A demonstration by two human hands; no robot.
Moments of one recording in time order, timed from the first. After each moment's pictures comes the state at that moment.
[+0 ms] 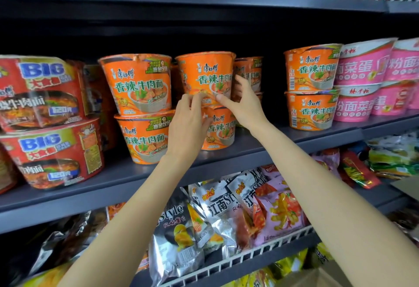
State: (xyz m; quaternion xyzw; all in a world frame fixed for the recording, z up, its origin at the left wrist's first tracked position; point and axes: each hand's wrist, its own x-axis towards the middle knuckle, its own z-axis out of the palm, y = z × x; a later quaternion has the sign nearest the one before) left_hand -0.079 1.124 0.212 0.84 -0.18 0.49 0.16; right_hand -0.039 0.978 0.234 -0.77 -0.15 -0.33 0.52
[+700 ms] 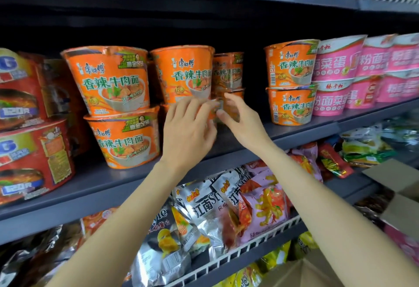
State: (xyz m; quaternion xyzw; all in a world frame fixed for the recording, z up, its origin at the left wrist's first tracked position) left_hand -0.081 1.104 0.197 0.73 -0.30 0.62 0.06; right_hand -0.064 0.947 0.193 -0.81 -0.17 -0.33 0.45
